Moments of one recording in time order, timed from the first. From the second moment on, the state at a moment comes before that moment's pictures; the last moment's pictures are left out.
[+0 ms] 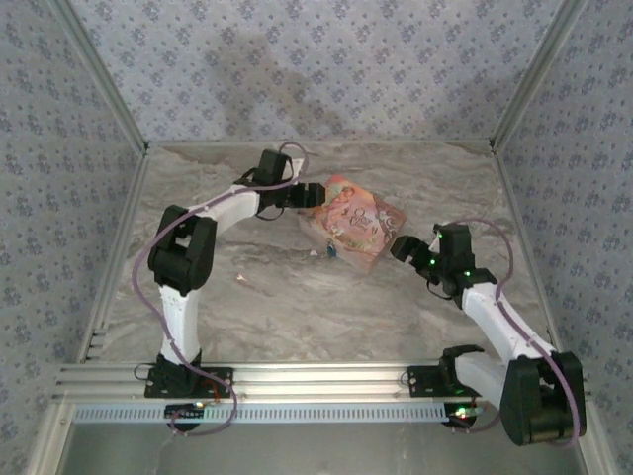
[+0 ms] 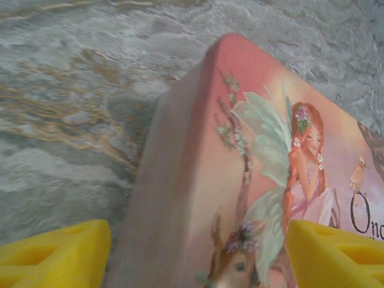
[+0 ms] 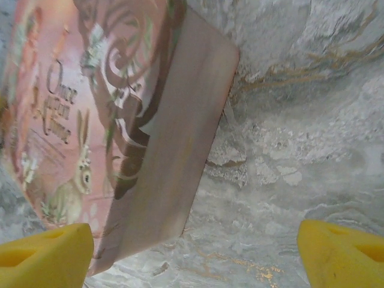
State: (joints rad) left arm -0.45 2.07 1.52 -0.22 0.44 -0.39; right arm 0.14 1.06 0.52 -0.25 -0.28 0.67
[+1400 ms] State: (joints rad) left arm -0.56 1.30 0.63 0.06 0.06 -0.65; right arm 0.38 1.62 0.98 -0.26 -0.22 0.64
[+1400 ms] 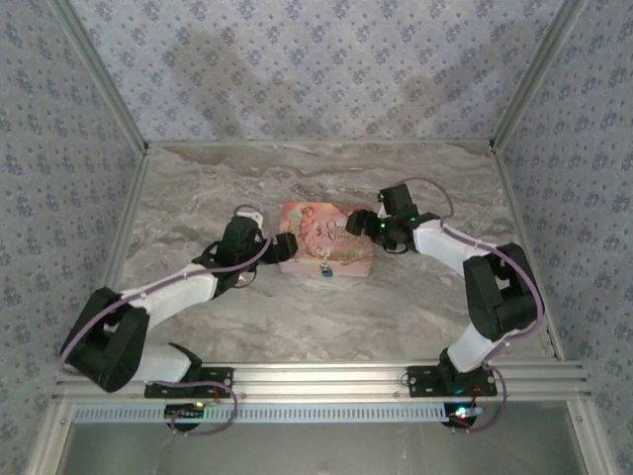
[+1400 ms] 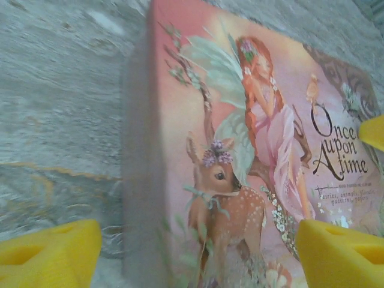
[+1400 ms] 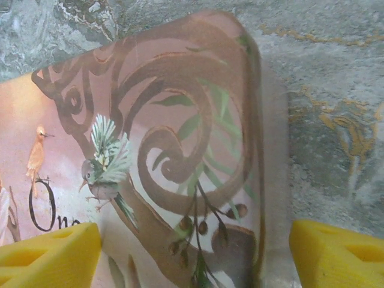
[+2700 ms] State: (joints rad) left arm -0.43 1.37 0.67 -0.52 -0.22 -0.90; right arm 0.69 0.98 0.88 -0.69 -0.01 0.55
